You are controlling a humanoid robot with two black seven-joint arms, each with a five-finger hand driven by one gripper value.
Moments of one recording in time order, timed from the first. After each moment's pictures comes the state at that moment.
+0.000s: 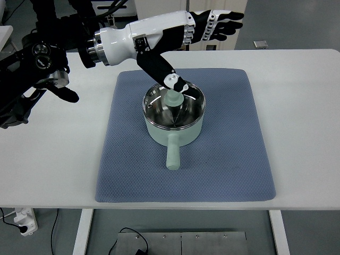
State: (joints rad) left arm -1.08 0.42 -0.68 -1.37 0.91 -0.59 -0.28; right arm -0.03 0.00 0.39 0.16 -0.46 -0.10 -0.09
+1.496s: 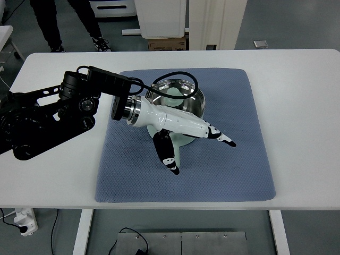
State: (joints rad) left arm -1.11 0.39 -0.41 -1.45 1.50 -0.61 -0.27; right arm -0.03 0.00 0.39 0.16 -0.46 -0.10 -0.09
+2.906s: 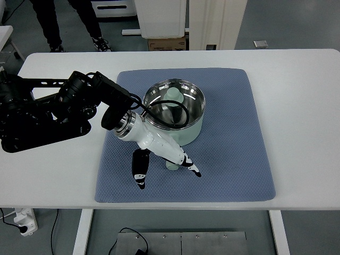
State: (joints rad) left arm -1.41 0.47 0.04 -1.48 1.40 -0.61 -0.28; right arm -0.03 0.00 0.39 0.16 -0.46 -0.10 -0.09
